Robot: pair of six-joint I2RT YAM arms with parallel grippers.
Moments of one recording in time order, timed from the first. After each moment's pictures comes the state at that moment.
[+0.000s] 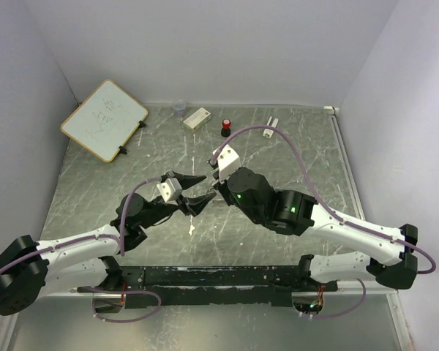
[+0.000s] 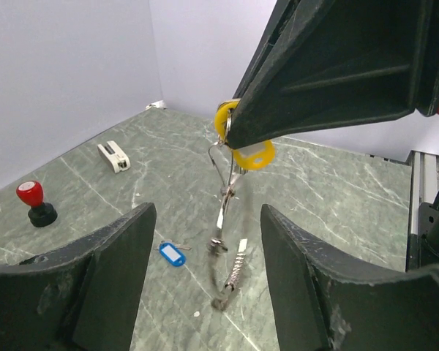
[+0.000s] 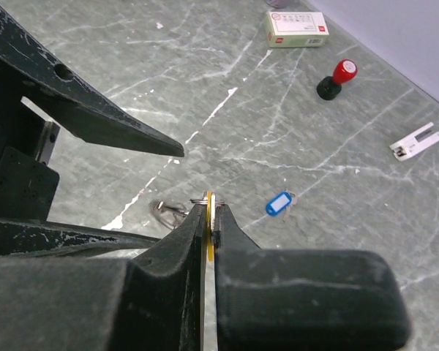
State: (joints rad) left arm -0.89 1.04 0.36 0.94 0.19 -0.01; right arm 1.21 1.14 1.18 -0.47 0.58 0.04
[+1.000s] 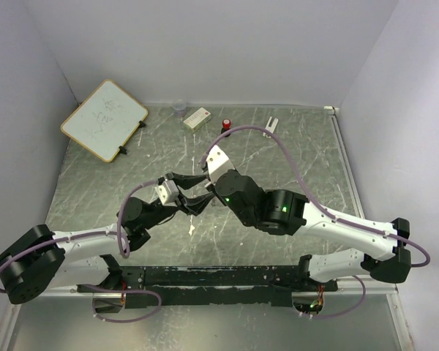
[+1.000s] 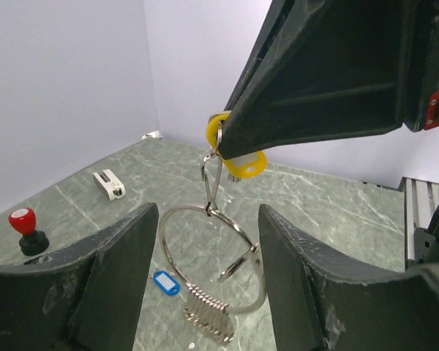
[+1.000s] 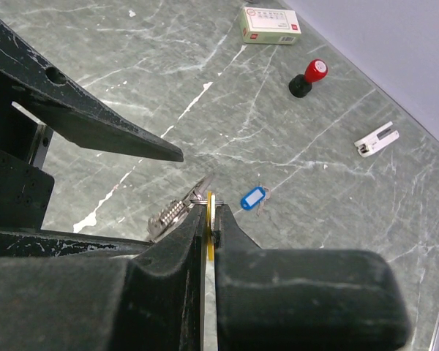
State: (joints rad) left arm -0.89 1.15 0.32 1.19 0.21 -0.04; right arm 1.27 1.21 1.27 -0.56 0.72 0.00
